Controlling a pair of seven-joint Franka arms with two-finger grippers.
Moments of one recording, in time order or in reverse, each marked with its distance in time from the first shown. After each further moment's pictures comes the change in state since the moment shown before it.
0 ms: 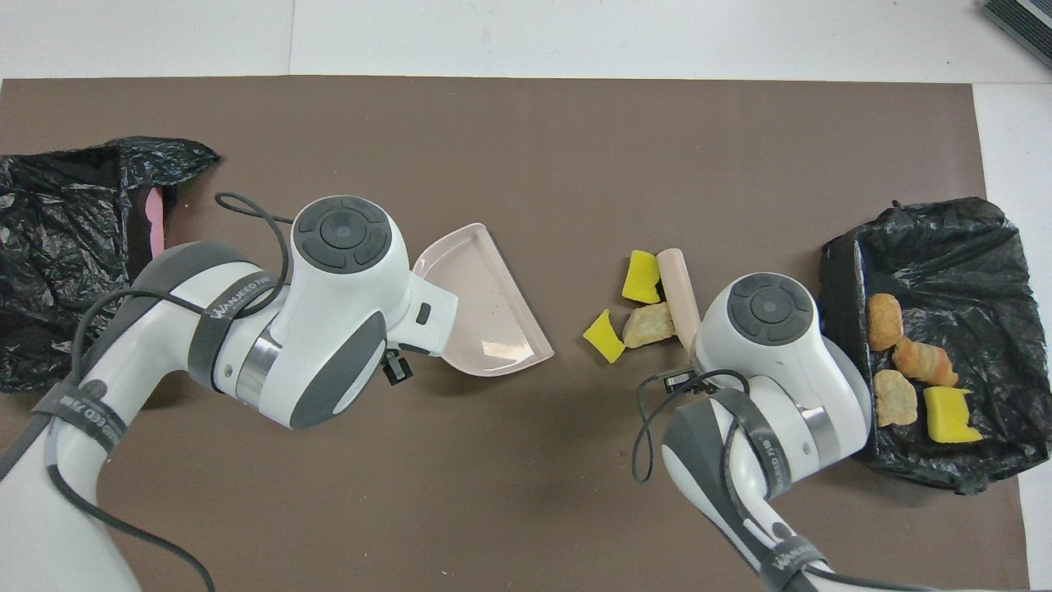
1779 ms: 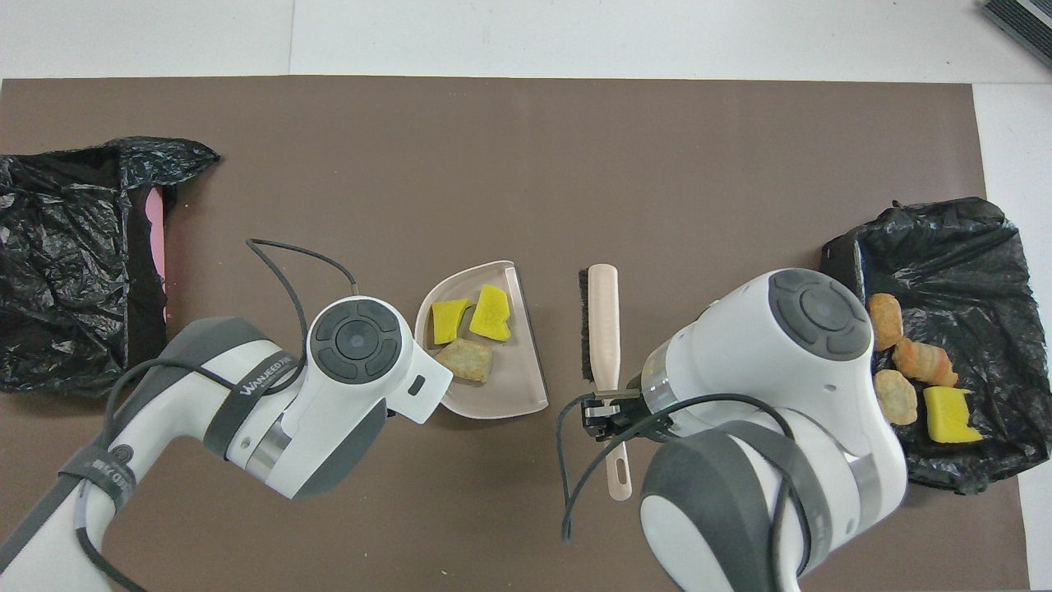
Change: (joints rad) left arm 0.027 -0.118 -0.020 -0.269 0.083 0.254 0.183; right arm 0.067 -0.171 0.043 0.133 0.451 -0.242 0.163
